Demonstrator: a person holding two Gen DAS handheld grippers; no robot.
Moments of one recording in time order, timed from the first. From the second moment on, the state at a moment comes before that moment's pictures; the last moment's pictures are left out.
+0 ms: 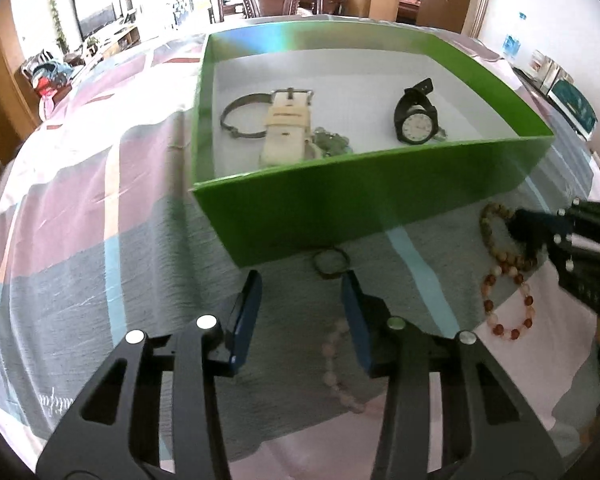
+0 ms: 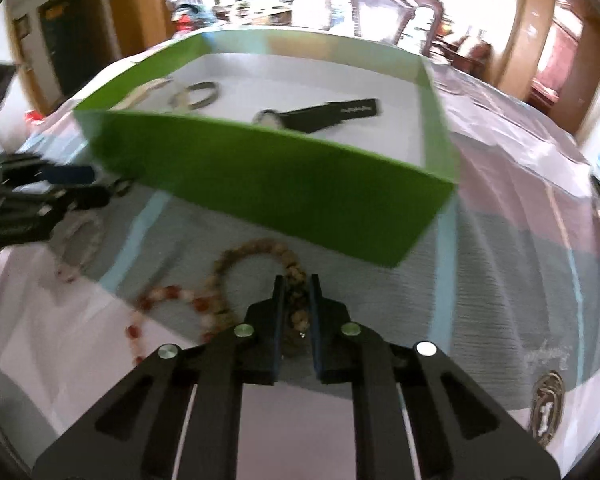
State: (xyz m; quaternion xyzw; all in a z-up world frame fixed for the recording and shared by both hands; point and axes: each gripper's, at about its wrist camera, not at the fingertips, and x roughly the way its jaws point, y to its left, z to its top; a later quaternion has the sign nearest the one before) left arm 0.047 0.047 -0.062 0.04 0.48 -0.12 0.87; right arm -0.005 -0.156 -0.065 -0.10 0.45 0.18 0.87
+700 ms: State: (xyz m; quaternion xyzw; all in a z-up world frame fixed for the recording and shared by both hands) left arm 0.030 0.034 -0.063 0.07 0.48 -0.18 0.85; right arm 0.003 -0.167 -0.066 -0.08 0.46 0.16 0.87
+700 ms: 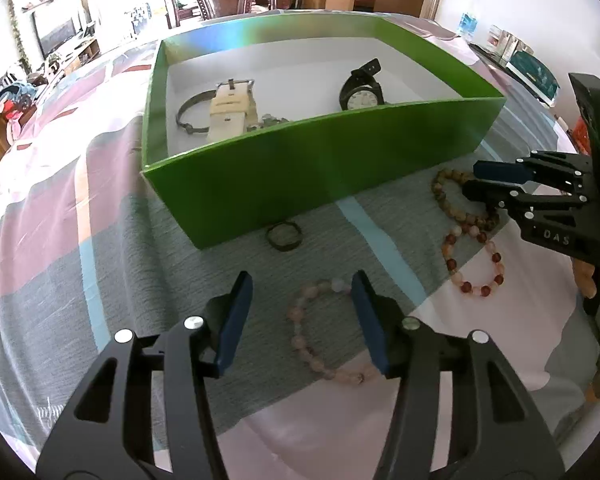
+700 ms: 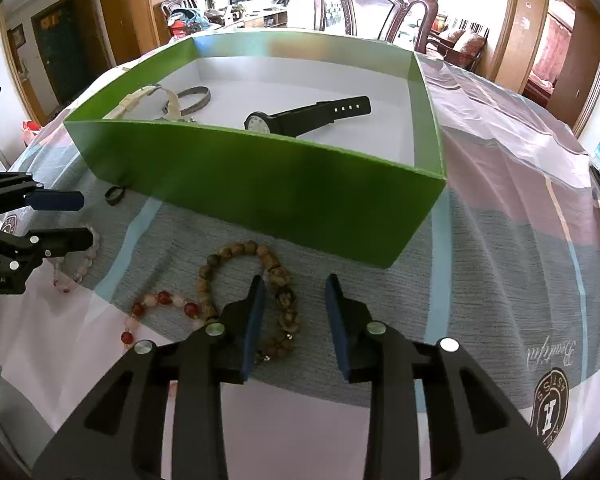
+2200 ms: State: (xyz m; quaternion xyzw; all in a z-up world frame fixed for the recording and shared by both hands) left arm 0.042 0.036 -0.071 0.06 0.47 -0.12 0.87; right arm 0.016 -0.179 -0.068 -0.07 0.44 0.10 0.89
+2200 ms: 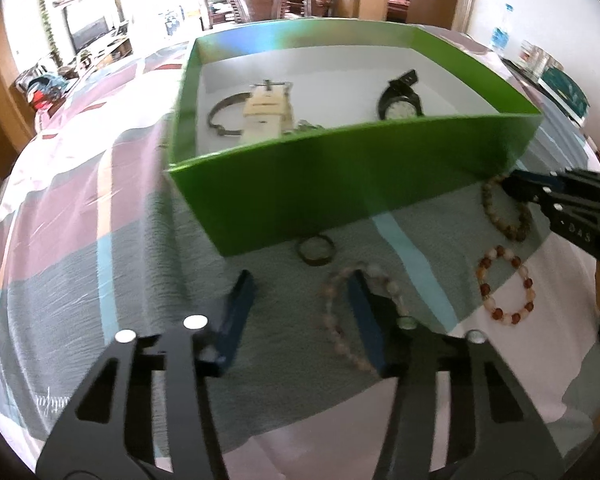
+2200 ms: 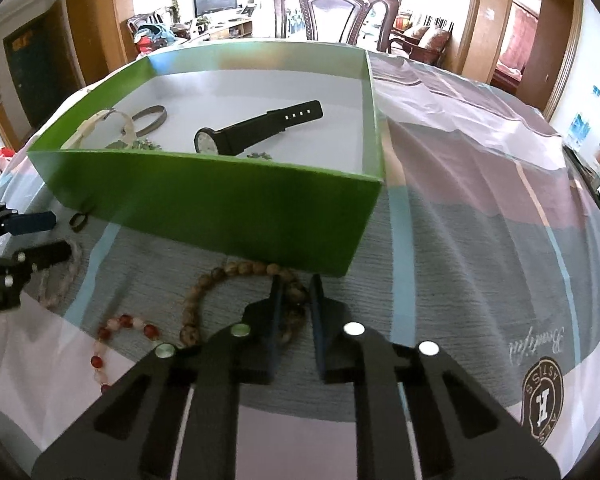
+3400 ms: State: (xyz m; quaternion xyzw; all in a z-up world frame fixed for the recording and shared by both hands) left arm 0.033 0.021 -0.071 0.08 0.46 -0.15 0.87; right arm 0.003 -0.161 -0.068 -0.08 0.45 0.17 0.88
